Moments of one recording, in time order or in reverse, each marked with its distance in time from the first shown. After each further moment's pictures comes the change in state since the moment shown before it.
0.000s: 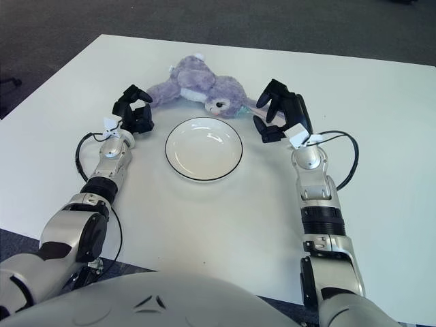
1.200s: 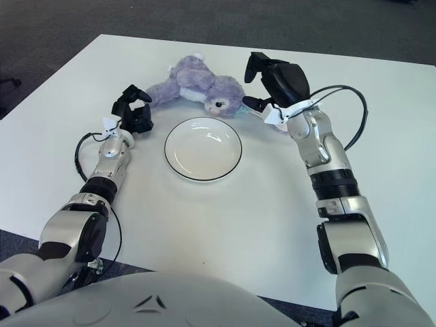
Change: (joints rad) left arm 0.000 0.003 0.000 0.000 -0.001 0.000 -0.002; right arm -0.287 -0.192 0.243 0.158 -0.463 -0.063 -0.167
